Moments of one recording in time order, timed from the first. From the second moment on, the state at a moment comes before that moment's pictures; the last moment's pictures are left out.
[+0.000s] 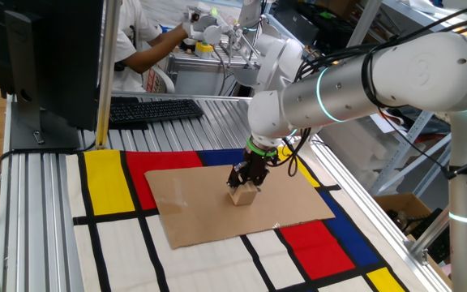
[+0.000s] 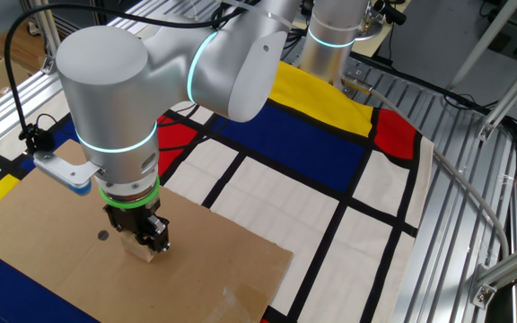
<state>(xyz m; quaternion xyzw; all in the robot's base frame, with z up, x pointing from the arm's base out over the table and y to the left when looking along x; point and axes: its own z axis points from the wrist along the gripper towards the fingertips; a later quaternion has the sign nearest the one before) 0.684 -0.075 0.022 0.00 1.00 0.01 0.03</state>
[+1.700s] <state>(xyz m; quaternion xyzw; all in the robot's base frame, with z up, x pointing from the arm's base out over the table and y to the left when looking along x) 0.685 -0.066 0.021 0.01 1.00 0.01 0.03</state>
